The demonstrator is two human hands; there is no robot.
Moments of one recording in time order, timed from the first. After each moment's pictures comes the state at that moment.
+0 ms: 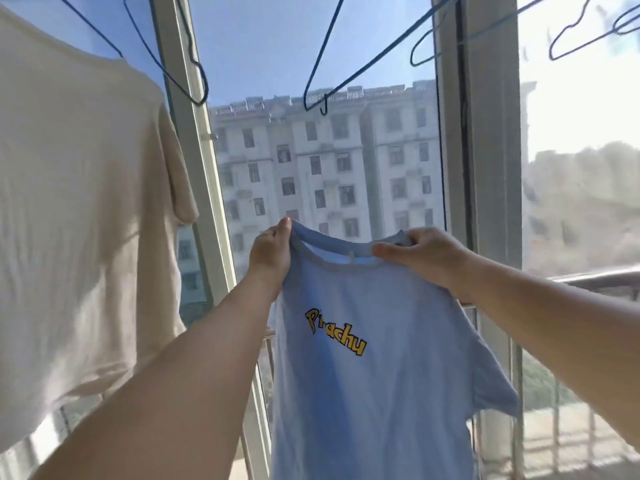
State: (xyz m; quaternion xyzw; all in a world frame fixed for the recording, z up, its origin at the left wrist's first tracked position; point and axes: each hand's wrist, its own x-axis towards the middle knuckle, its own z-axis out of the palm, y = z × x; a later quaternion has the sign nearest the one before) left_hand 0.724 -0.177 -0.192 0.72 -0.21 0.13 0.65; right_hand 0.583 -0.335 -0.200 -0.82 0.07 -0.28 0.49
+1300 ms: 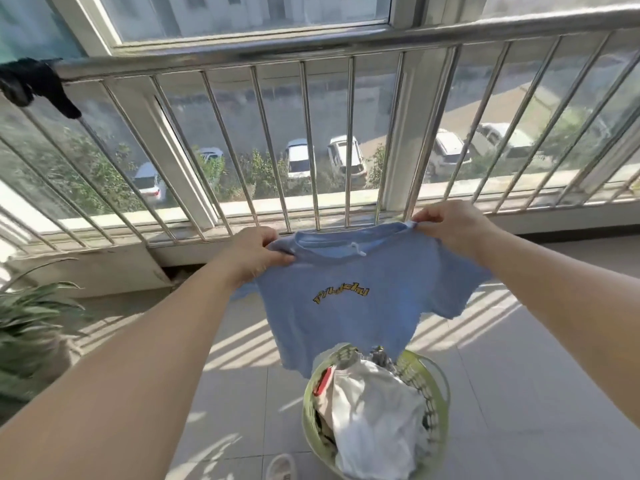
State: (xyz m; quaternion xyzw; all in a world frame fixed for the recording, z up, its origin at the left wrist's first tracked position) left_hand 0.517 -0.274 -0.521 0.89 -0.17 -0.21 0.37; right_hand 0.406 -0.548 -0.519 -0.89 0.25 -0.02 0.37
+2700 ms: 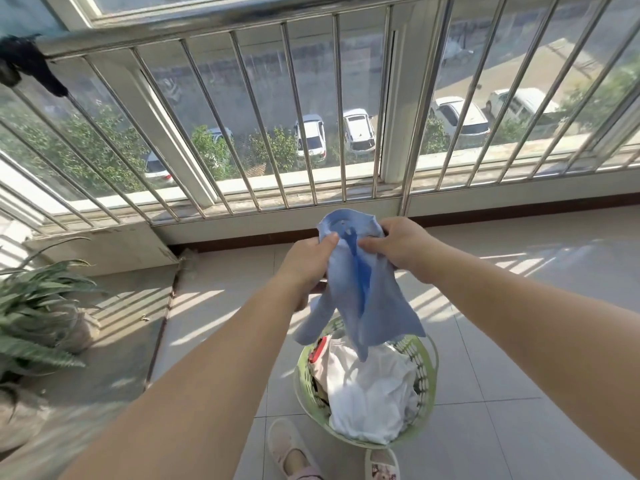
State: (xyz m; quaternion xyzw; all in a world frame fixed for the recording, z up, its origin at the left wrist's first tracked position) left_hand 0.408 -0.364 -0.555 0.78 0.02 -0.32 0.54; right_hand 0.363 -0.507 -0.551 -0.81 0.23 0.09 0.54
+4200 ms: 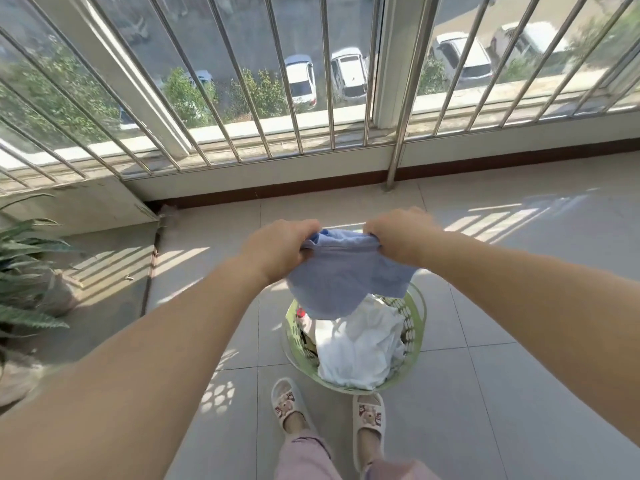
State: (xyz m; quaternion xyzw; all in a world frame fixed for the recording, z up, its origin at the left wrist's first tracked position) left_hand 0.418 -0.340 -0.604 0.91 -0.36 -0.18 0.08; right_hand 0.352 -0.528 -0.621 -0.98 0.00 0.19 0.00
